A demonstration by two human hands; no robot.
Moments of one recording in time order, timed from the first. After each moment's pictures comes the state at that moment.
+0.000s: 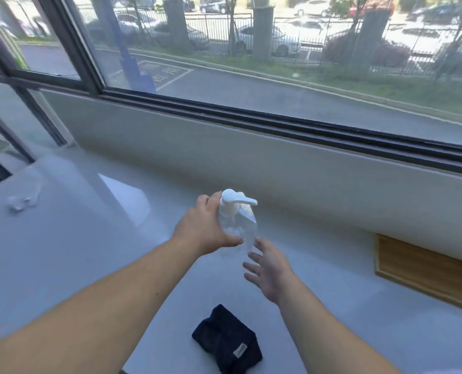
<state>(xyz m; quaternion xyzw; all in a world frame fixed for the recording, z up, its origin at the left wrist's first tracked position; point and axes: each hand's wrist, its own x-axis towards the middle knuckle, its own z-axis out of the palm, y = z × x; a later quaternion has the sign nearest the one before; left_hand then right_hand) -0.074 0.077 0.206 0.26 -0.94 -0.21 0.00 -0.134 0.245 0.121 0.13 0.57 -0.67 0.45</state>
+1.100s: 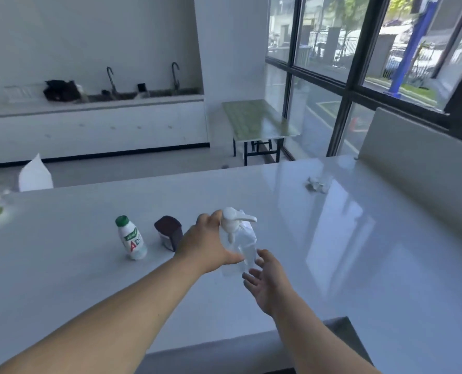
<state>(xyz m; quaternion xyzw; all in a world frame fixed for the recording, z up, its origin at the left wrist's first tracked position) 0.621 -0.190 0.252 0.66 -0.72 -0.17 0.15 0.457 -0.166 0.164 -0.10 0.53 -0.45 0.71</state>
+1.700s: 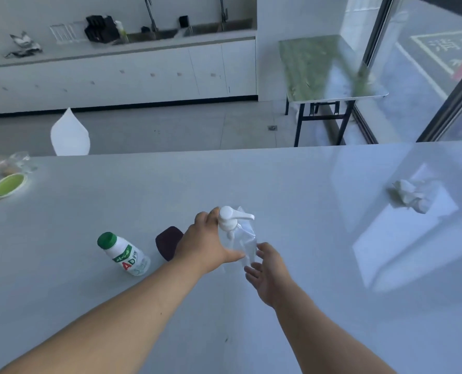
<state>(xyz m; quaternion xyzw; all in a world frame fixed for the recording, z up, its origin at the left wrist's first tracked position) 0.669 -0.430 0.146 0.77 -0.60 -0.20 0.09 0.507 -0.441 0.069 -0.07 0.57 -0.30 0.76</state>
